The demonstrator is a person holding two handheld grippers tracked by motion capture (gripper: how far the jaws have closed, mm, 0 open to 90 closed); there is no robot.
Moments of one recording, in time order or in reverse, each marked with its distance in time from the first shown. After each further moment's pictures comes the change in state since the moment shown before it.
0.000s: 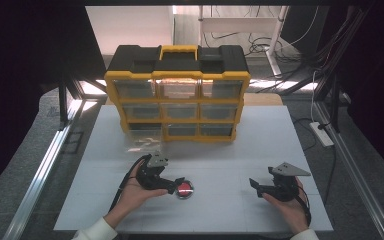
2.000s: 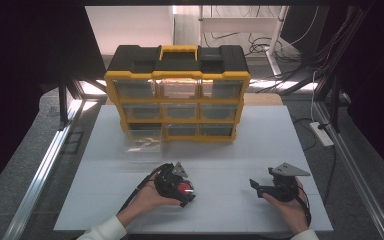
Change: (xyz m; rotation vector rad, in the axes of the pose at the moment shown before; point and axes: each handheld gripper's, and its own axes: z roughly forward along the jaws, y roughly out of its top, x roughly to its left) left arm -0.022 -0.003 0.050 0.243 -0.111 0.110; right arm -0.001 -0.002 0.001 0.013 -0.004 0.004
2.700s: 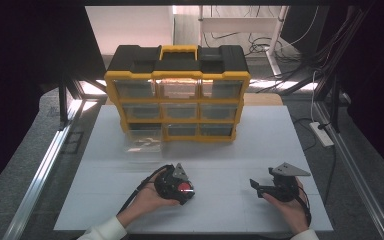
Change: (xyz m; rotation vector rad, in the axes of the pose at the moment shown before) left arm -0.006 0.000 -0.003 -0.010 0.034 0.038; right arm 0.000 0.000 0.000 -0.002 -0.003 0.002
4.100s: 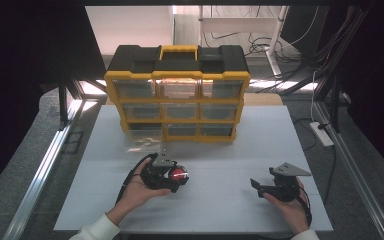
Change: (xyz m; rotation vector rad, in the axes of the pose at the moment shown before) left arm 0.017 0.003 -0.055 -0.209 0.031 -0.090; right arm -0.001 0.000 -0.001 0.000 -0.001 0.007
